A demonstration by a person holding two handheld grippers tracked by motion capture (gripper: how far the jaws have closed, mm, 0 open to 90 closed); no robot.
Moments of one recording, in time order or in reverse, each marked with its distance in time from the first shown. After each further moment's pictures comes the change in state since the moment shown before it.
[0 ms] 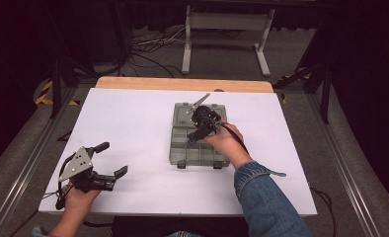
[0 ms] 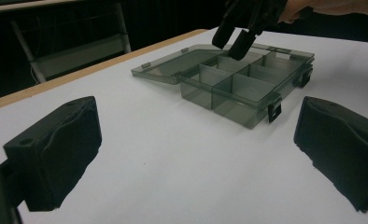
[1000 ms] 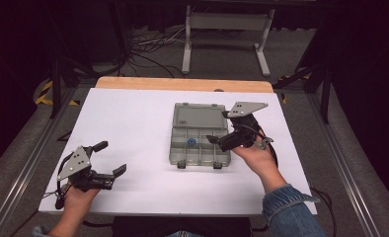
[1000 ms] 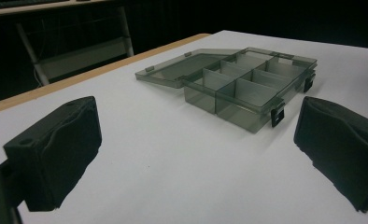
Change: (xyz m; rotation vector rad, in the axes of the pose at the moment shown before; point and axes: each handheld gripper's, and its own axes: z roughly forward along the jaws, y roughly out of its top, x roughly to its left) left arm 0.003 0.002 -0.003 -0.016 0.008 -0.008; right arm 0.020 -0.071 -0.104 -0.470 -0.059 0.031
